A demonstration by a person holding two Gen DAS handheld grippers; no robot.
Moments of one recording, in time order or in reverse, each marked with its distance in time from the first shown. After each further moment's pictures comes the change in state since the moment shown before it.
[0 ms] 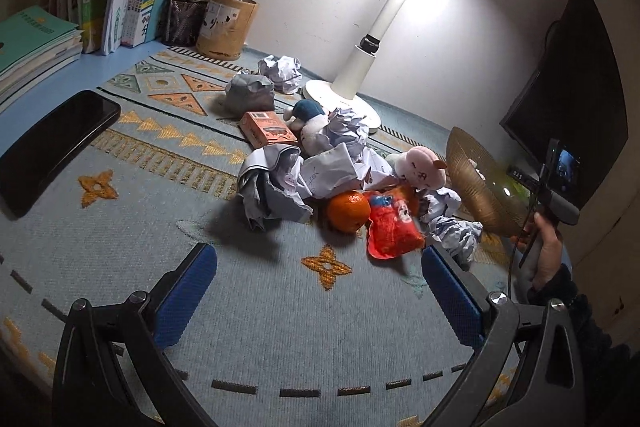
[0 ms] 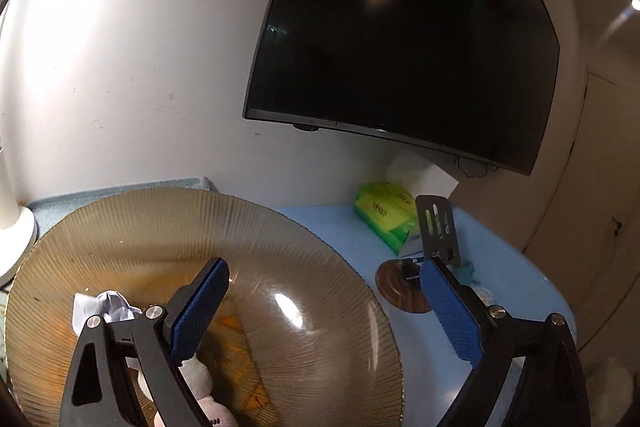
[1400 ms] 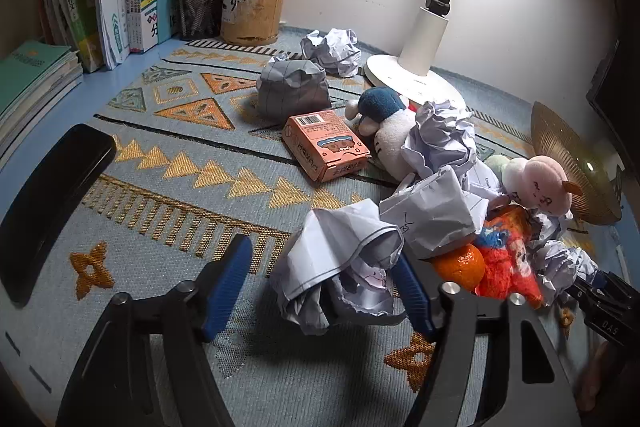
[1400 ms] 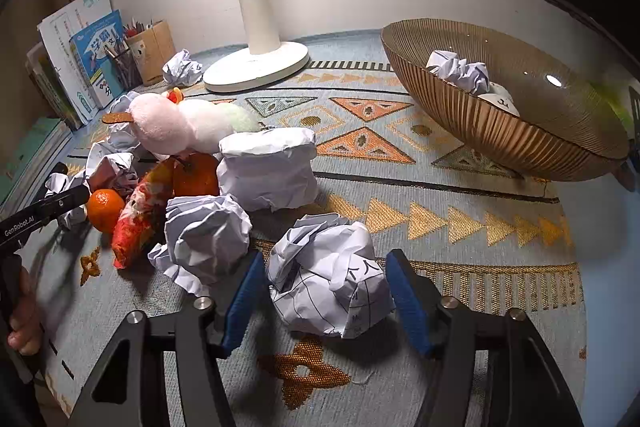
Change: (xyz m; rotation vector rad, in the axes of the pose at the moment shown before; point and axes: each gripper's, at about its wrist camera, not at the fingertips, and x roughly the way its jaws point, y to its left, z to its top) left arm 0.088 0.017 0.043 0.082 0.095 0.266; right arm -0.123 0.071 -0.128 -0.212 0.330 0.769
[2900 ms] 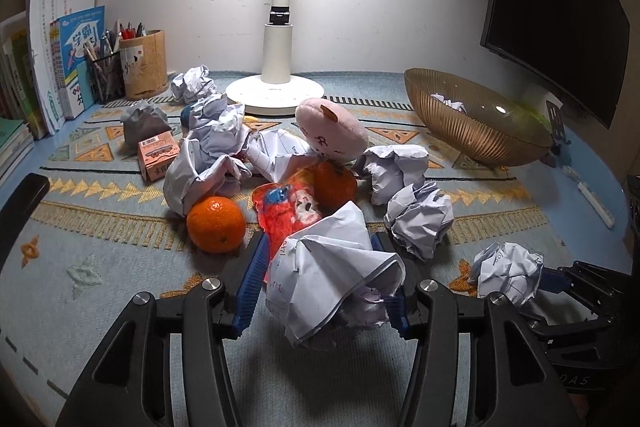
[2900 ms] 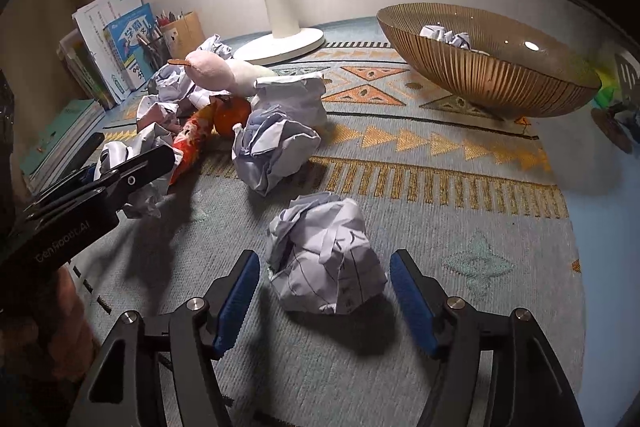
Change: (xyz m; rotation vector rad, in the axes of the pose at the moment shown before) left arm -0.045 -0.139 -0.061 0.218 -0.134 -0.112; right arm -0.047 -0.011 -0.059 0.012 -0.002 0.091
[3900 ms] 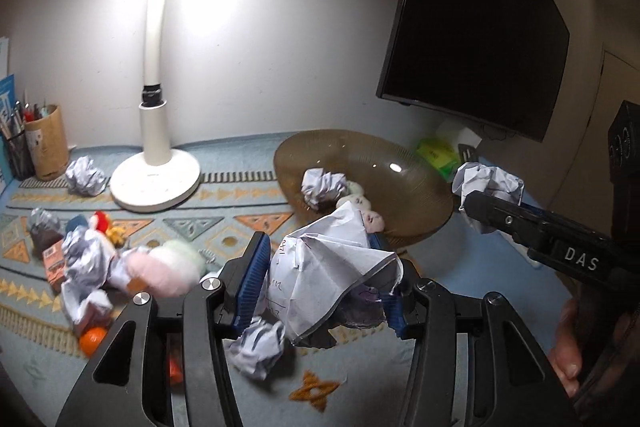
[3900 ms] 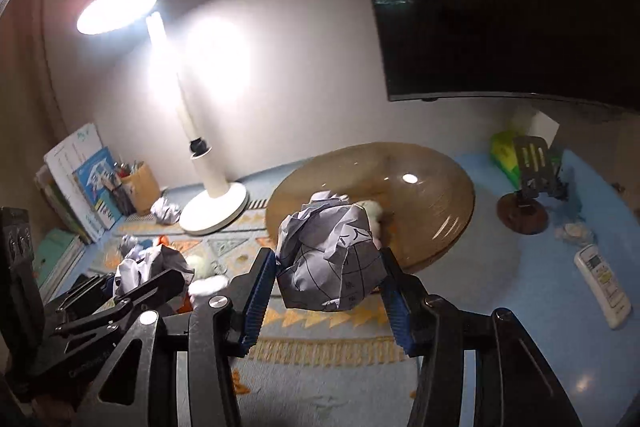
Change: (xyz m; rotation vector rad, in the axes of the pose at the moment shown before) left arm -0.004 -0.100 0.102 0.086 -0.087 -0.270; right arm -0.106 -0.105 0.111 0.205 -0.317 -0.136
